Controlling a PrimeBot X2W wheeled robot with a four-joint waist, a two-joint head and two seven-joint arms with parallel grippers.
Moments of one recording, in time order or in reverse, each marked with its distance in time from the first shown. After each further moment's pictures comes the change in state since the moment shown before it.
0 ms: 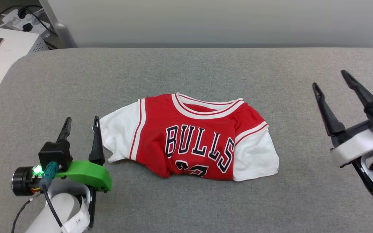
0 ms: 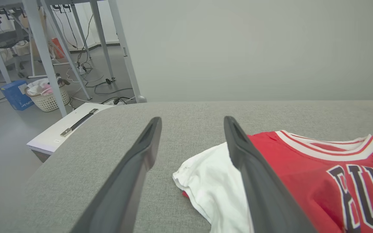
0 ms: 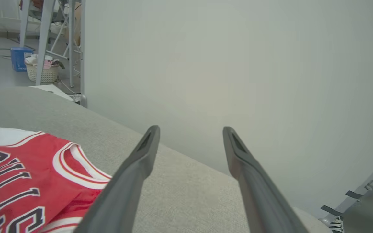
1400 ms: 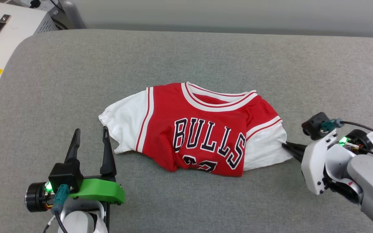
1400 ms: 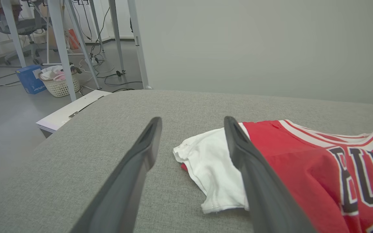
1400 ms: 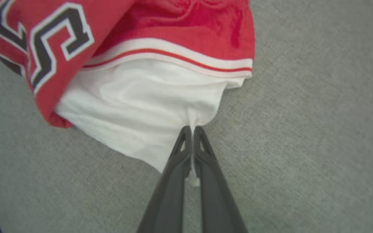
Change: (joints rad) left arm 0.183 -0.407 0.444 -0.071 0.455 -0.294 0.000; right arm -0.312 -0.197 0.757 0.376 0.611 0.000 0.378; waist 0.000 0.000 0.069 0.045
